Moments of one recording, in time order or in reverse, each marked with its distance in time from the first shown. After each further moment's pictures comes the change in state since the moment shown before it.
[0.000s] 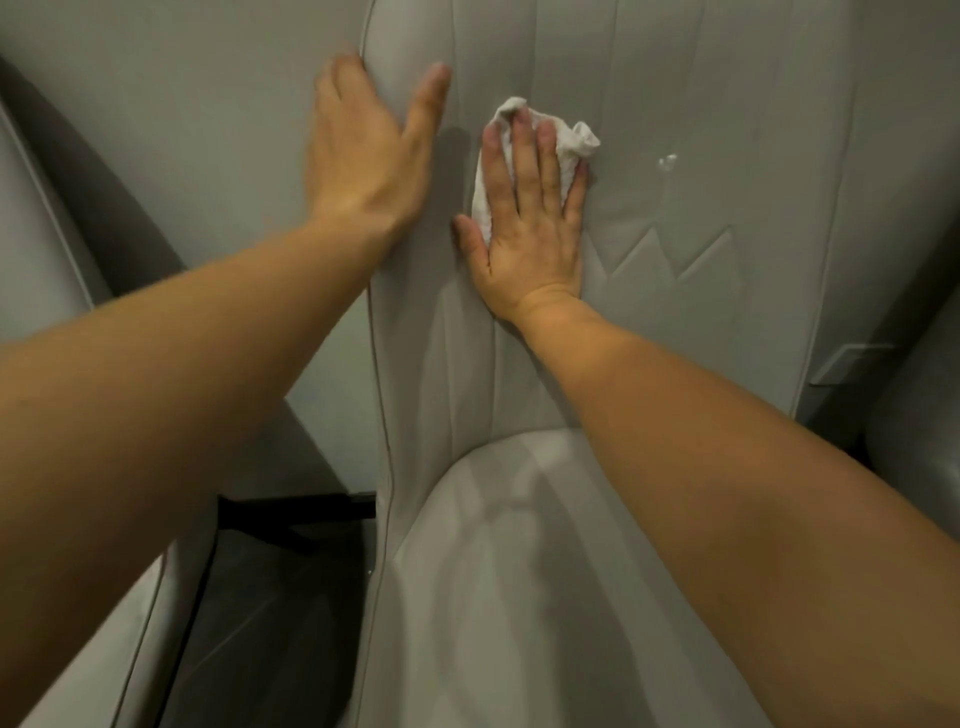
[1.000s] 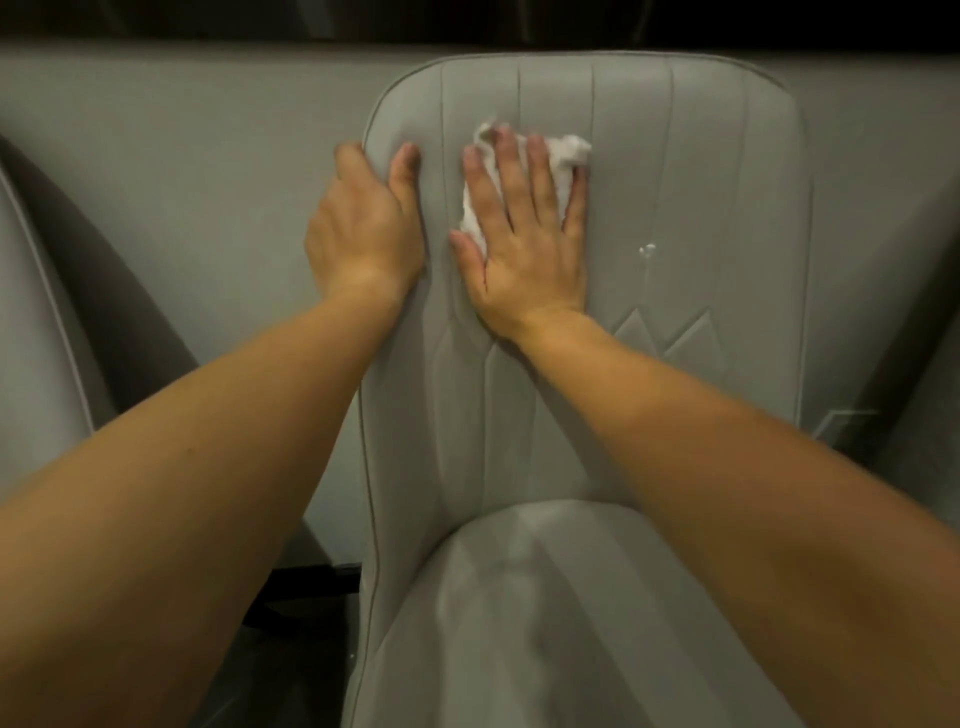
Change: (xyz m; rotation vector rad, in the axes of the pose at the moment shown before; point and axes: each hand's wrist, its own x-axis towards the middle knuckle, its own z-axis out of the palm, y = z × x) left_hand 0.020 0.009 0.016 0.127 0.149 -0.068; right_hand 0.052 0.012 -0.023 -0.045 0.061 -0.099
